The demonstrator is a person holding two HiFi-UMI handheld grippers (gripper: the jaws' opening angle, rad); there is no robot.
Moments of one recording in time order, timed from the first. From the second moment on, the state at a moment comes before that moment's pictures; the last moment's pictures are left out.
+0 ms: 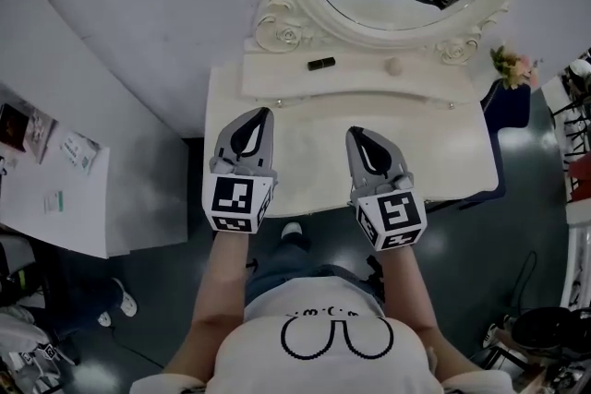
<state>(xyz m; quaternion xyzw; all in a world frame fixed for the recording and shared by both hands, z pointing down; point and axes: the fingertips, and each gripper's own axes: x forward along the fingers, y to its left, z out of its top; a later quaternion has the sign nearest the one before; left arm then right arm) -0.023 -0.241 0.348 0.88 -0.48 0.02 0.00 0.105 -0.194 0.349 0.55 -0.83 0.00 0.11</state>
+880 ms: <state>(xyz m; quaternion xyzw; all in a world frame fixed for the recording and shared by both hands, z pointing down) -0.014 -0.328 0.464 0.84 -0.53 0.07 0.11 0.126 -0.286 0.419 0.51 -0.84 0.06 0.15</state>
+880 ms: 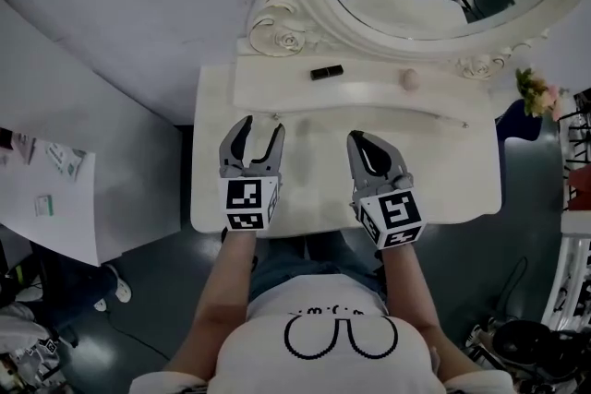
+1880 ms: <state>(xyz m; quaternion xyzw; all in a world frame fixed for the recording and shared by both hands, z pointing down) 0.003 -0.376 0.594 0.75 -0.59 0.21 0.20 0.150 -0.314 0.520 0.47 -0.84 0.15 0.22</state>
